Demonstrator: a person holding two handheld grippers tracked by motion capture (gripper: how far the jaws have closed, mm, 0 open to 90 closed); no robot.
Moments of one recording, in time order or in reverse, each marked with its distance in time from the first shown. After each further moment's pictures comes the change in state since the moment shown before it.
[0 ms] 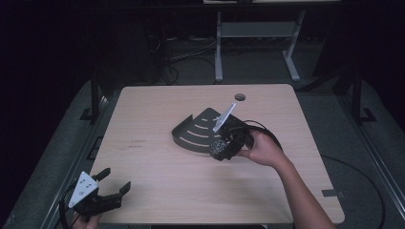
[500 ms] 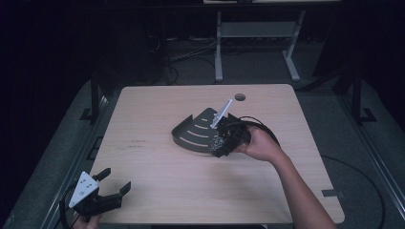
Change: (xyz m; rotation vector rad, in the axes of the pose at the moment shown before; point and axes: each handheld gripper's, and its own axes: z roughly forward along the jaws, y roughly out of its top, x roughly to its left) left arm -0.001 0.000 0.000 0.002 -0.003 0.001; right arm -0.010 0.010 0.002 0.020 0.010 0.008
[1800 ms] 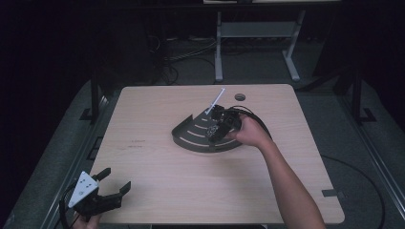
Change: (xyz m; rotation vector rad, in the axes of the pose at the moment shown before) left arm 0.001 0.000 0.000 -0.004 -0.004 -0.003; right arm -0.053 0.020 0.025 0.038 -0.035 0.105
